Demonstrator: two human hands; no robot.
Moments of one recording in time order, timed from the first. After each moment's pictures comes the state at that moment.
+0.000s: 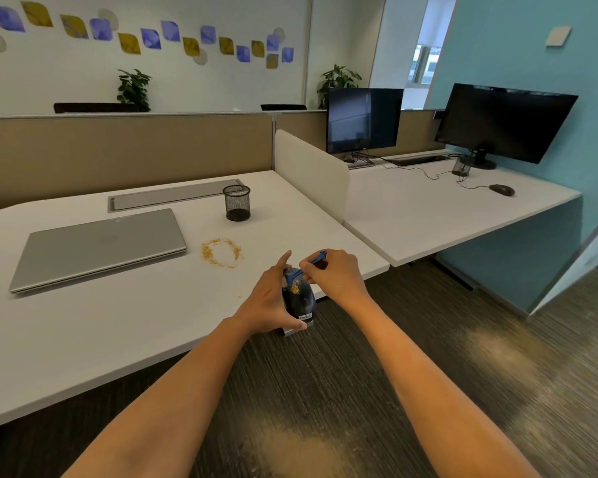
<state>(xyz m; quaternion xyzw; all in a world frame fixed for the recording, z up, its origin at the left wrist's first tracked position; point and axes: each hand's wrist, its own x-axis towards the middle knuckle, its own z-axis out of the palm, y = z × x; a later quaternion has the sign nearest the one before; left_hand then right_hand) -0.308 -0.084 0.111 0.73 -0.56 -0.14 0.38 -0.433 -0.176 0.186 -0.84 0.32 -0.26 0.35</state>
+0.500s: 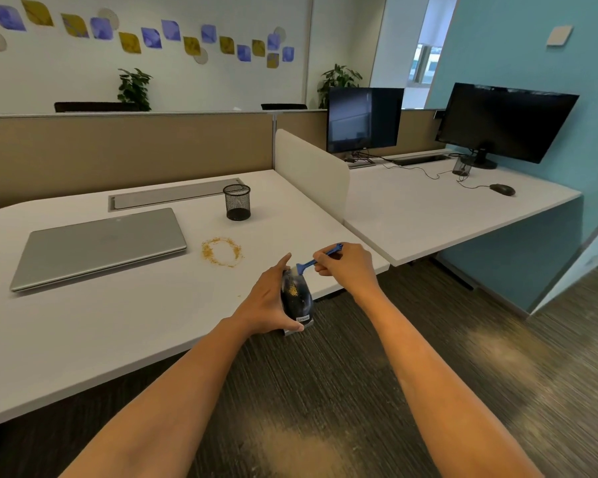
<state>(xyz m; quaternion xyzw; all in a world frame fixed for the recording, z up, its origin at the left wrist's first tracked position) -0.305 -0.081 0.106 0.73 -0.56 -0.13 0.36 -0.440 -0.191 0.193 -0.78 0.35 -0.27 0.44</state>
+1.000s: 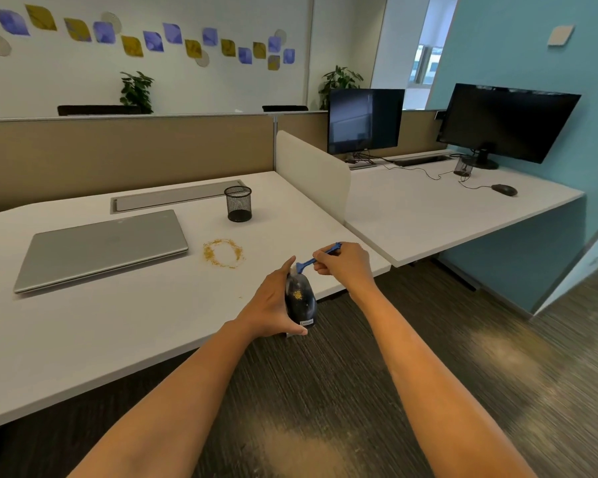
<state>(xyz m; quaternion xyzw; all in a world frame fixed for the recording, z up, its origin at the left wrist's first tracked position) -0.311 -0.082 0.107 0.73 -0.57 -0.13 0.36 -0.430 -0.195 0.191 -0.75 0.37 -0.29 0.47</state>
